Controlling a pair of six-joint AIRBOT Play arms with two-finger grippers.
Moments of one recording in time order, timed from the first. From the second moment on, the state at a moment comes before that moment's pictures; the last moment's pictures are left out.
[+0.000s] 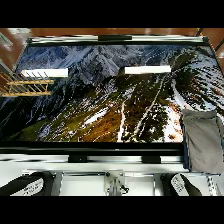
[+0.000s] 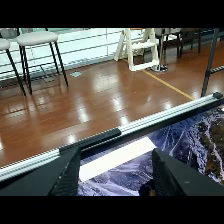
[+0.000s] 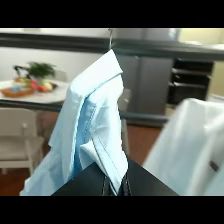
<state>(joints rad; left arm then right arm) -0.02 -1.19 1.92 0.86 -0.85 -1.00 -0.74 -0.97 1.96 -2.43 0.96 1.94</state>
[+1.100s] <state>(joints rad) -0.02 -1.21 1.92 0.86 -0.83 -1.00 -0.83 -0.87 1.96 -2.62 1.19 1.82</state>
